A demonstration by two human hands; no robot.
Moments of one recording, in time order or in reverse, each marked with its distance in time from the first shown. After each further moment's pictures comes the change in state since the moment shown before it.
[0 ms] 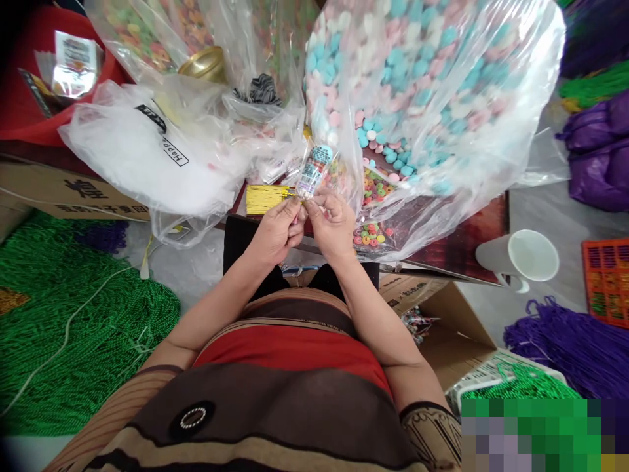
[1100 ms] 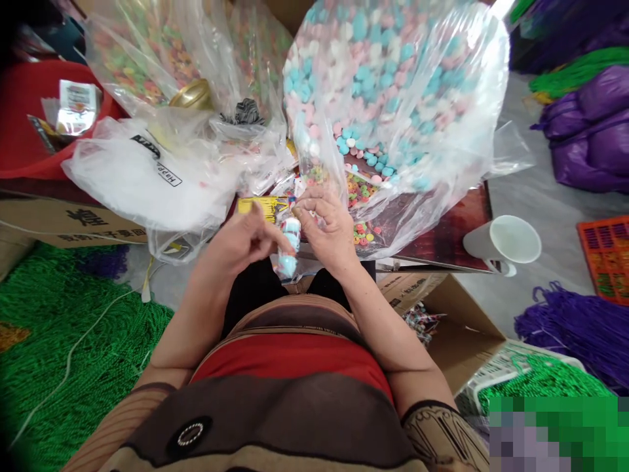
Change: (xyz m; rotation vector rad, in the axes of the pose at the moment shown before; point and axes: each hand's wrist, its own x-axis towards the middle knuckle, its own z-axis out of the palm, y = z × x) left_hand -0.025 0.052 -0.027 0.452 -0.342 0.103; right_hand -0.001 -0.051 -0.021 -0.078 -0.047 -0.169
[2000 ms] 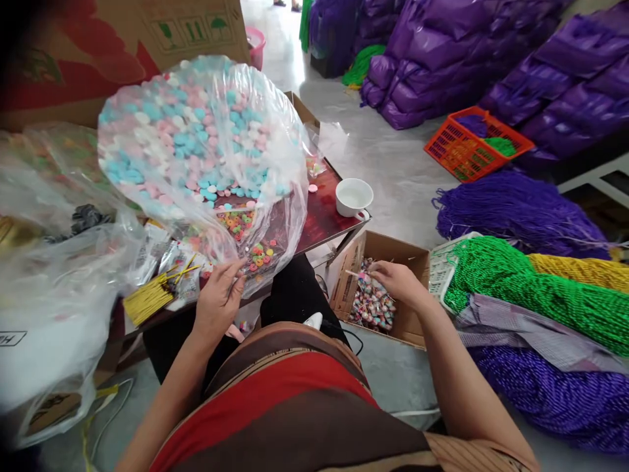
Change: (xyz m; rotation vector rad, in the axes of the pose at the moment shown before) left_hand 0.045 -0.067 0.075 0.912 0.012 0.624; right_hand -0.211 0.044 -0.257 -0.363 0.171 0.989
